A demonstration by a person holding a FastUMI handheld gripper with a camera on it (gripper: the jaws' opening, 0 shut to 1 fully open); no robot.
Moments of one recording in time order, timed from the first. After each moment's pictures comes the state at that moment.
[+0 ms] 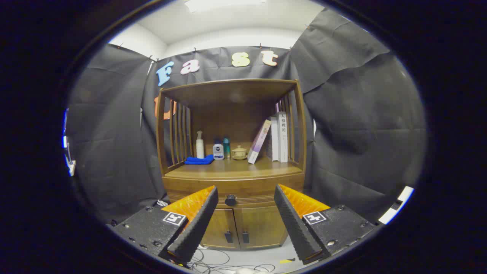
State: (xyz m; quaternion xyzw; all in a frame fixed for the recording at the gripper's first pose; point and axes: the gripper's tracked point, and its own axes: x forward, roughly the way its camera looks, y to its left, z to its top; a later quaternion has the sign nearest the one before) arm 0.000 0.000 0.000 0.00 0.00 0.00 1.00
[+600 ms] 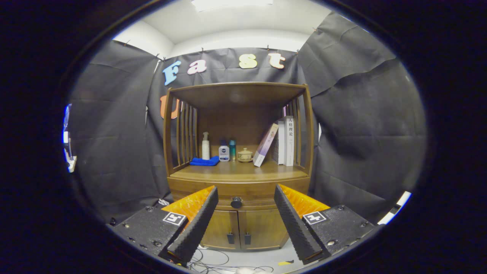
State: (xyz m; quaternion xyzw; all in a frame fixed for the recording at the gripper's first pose) arm 0.005 0.016 0.004 -0.02 0.00 0.01 1.00
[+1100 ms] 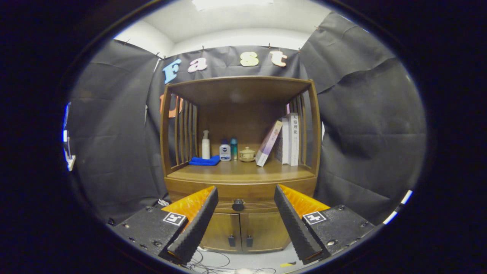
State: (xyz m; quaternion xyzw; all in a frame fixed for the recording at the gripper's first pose) arm 0.051 0.027 -0.012 -0.02 0.00 0.02 1.00
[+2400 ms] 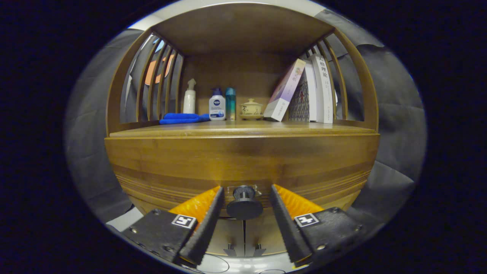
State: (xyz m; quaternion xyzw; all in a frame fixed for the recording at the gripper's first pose) arm 0.267 0.034 -0.159 -0.01 0.09 -0.01 1.00
